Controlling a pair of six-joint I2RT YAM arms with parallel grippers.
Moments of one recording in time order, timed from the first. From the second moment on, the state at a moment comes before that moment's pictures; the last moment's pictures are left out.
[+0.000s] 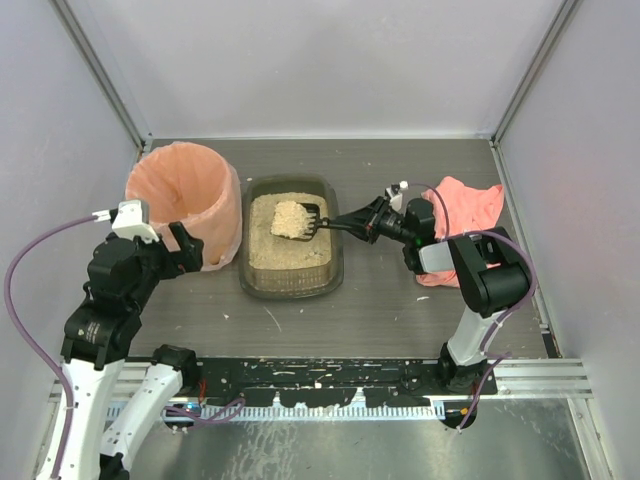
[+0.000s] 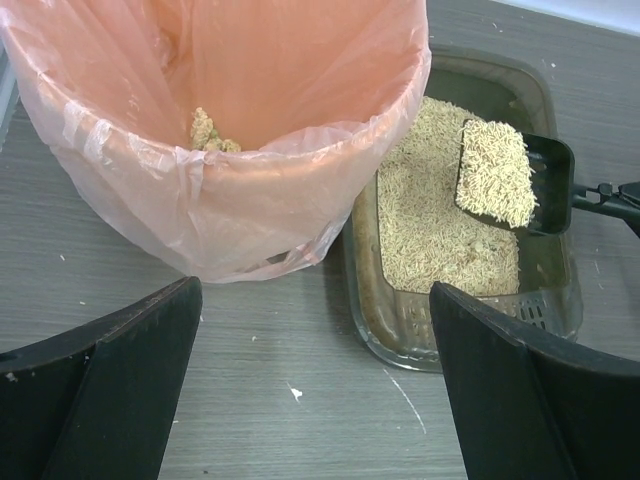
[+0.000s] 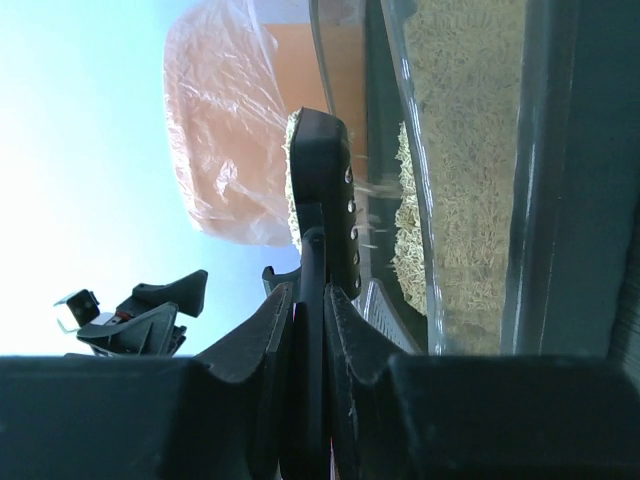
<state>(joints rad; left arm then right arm) -0.21 0.56 0.99 -0.79 -0.13 -0.30 0.26 1.77 0.66 0.98 -0.78 1.44</state>
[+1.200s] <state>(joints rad) -0.21 0.57 1.00 -0.81 -0.12 -0.30 0.26 1.78 0.65 1.00 -0.77 1.44</state>
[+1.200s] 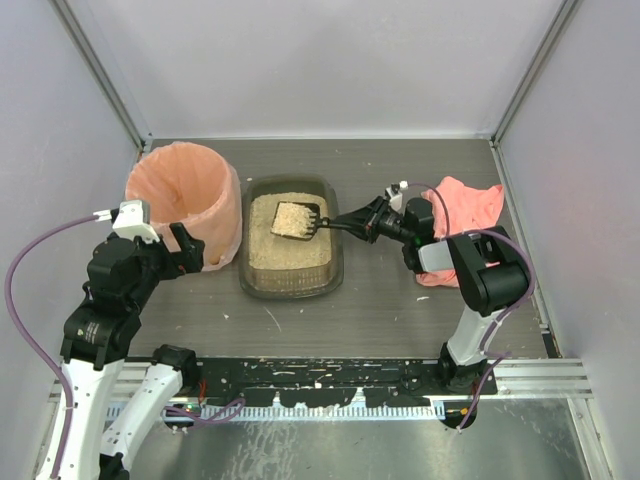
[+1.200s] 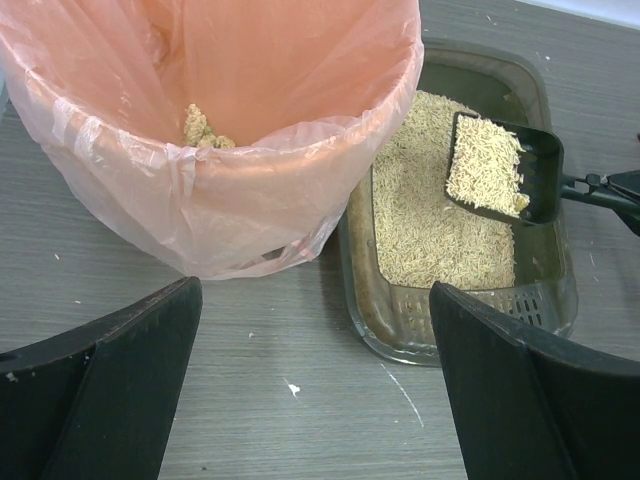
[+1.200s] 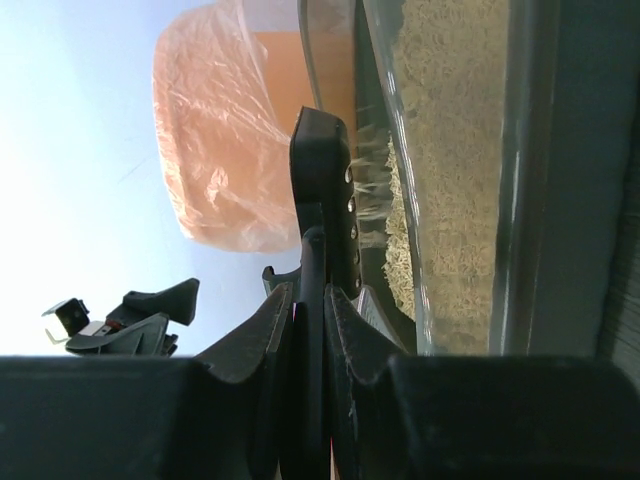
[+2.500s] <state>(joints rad) -0.21 0.56 0.97 -0.79 -0.07 -0.29 0.27 1.83 0.64 1.13 -0.76 1.51</state>
